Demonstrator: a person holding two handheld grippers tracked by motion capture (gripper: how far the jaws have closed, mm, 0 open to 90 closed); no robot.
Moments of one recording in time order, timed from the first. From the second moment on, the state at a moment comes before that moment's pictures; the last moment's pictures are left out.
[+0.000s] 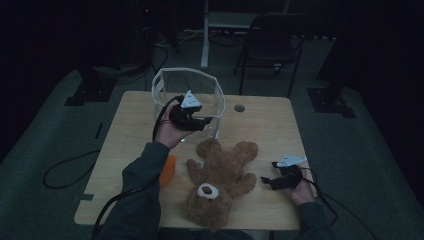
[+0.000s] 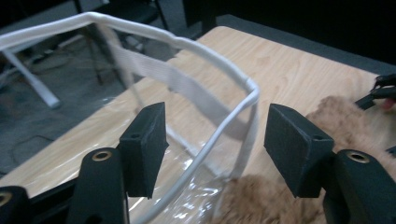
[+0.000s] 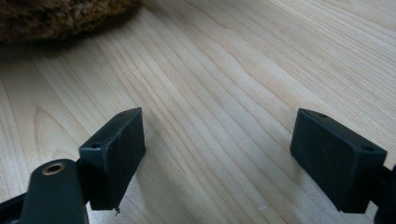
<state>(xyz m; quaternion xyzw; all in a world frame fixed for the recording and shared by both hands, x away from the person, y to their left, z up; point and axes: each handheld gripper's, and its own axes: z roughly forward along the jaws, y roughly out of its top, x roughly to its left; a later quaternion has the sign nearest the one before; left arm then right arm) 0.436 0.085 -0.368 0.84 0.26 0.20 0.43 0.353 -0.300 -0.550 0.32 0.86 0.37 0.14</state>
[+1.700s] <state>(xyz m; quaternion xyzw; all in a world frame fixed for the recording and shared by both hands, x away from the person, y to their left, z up) 0.452 -0.059 -0.376 0.85 0.22 0.10 0.47 0.354 -0.301 -0.550 0.32 0.86 0.37 0.14</state>
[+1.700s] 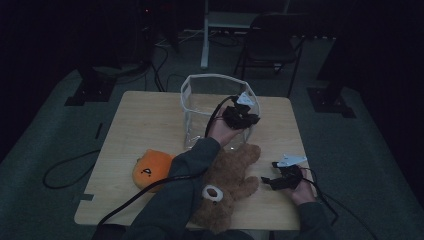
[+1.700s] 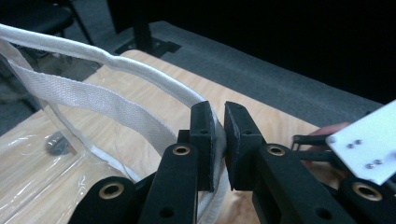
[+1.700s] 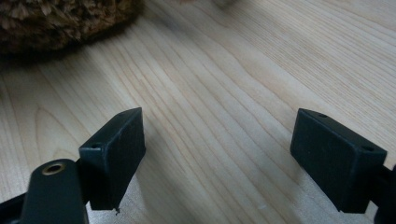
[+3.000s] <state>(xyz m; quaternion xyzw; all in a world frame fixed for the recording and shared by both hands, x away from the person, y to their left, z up) 0.386 0.029 -0.380 0.87 0.20 0.15 0.44 0.353 -0.301 -0.549 0.32 0.86 0.37 0.14</state>
